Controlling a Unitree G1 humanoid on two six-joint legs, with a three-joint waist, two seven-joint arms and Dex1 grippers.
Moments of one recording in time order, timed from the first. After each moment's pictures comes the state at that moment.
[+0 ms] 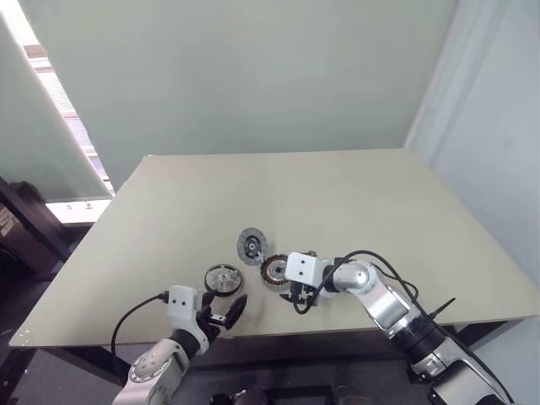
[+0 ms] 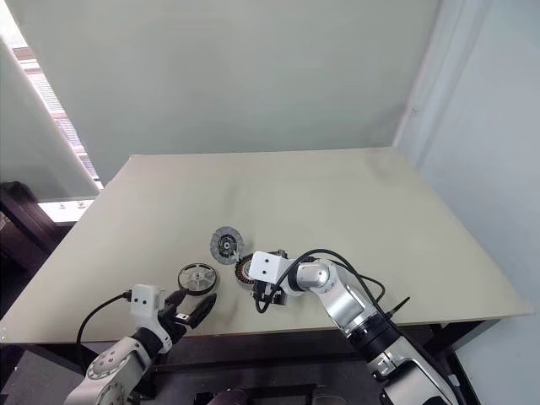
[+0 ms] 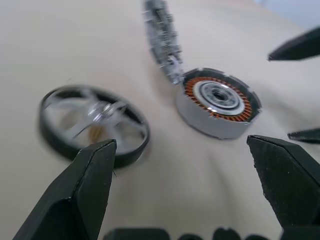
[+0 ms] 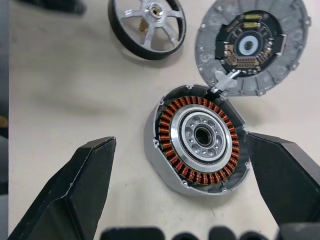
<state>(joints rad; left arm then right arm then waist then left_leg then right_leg) 0.30 0.23 0.15 -0.29 -0.45 0.41 -0.42 -0.49 -0.29 0.54 0.16 -0.22 0.17 0.79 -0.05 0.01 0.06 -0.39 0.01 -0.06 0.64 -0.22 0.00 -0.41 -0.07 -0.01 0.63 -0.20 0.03</state>
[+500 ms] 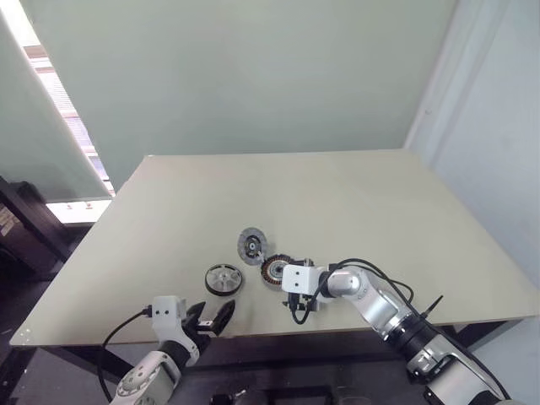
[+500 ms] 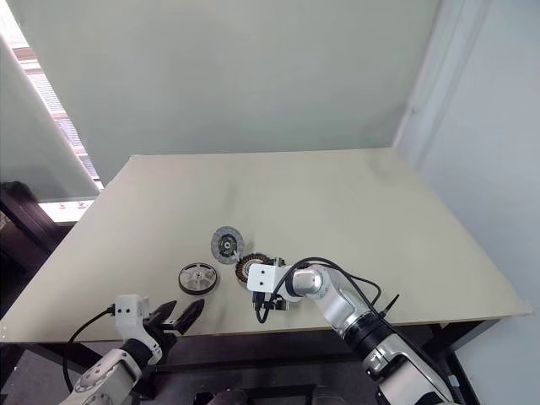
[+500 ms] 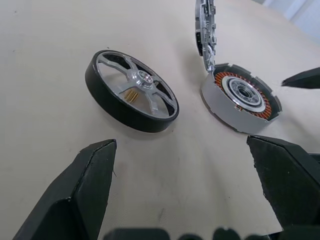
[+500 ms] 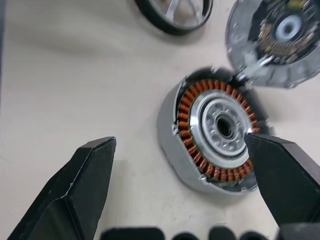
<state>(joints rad) 0.33 0.24 0.19 -0.31 -0.51 0.48 -0.39 -0.53 -0.26 0.60 0.34 -0.31 0.06 0.77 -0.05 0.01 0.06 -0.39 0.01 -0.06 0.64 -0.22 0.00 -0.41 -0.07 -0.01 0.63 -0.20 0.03</state>
